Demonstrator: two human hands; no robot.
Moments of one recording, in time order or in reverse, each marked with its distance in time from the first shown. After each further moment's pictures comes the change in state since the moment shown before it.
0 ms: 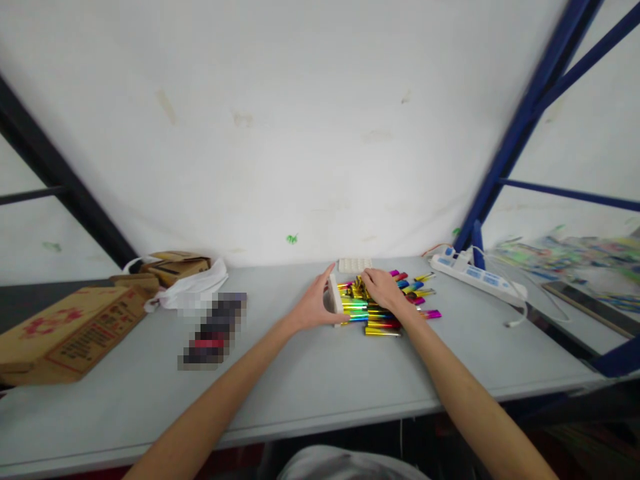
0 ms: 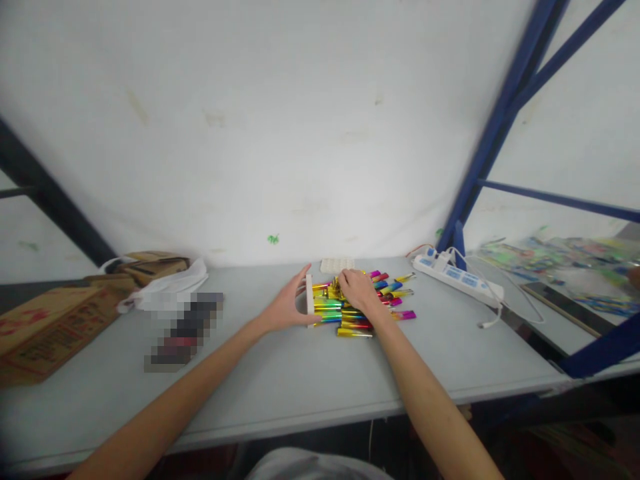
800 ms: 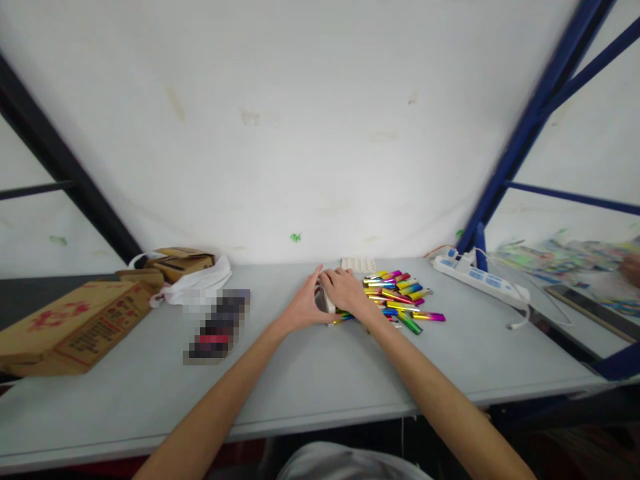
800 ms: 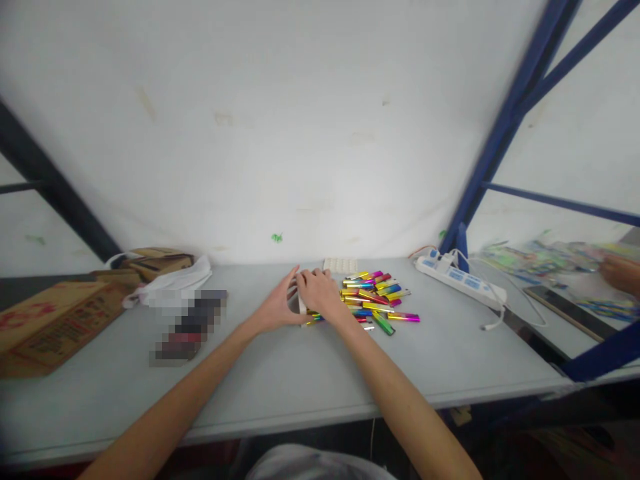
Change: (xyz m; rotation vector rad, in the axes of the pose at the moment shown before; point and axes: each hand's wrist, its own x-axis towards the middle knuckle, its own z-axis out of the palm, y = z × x) left_hand -0.014 -0.015 -0.015 -0.069 0.075 -0.064; right_hand 0.013 -0.096 0.005 -0.148 -0.102 -0.298
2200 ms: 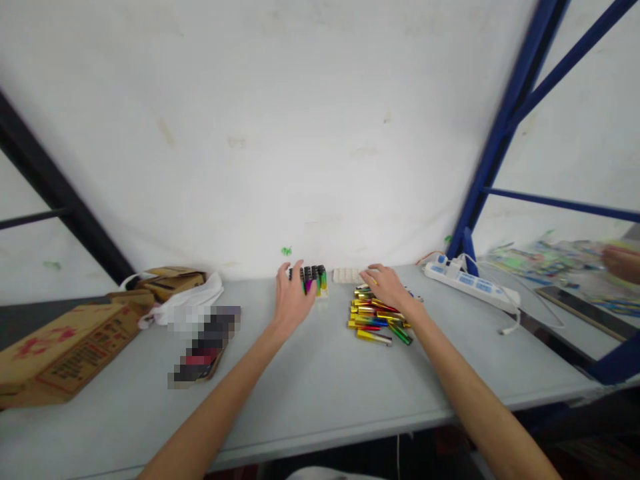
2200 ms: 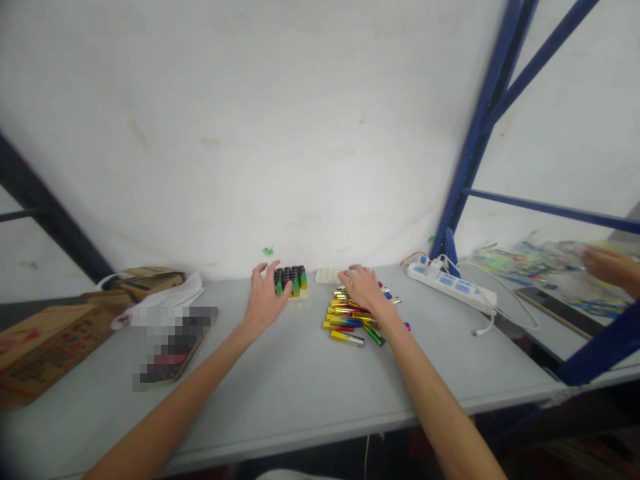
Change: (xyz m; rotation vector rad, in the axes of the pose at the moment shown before) left_hand 0.035 0.034 -0.001 0.762 0.510 0.060; right_hand -0.041 0.130 0.001 0.140 0.096 0.234
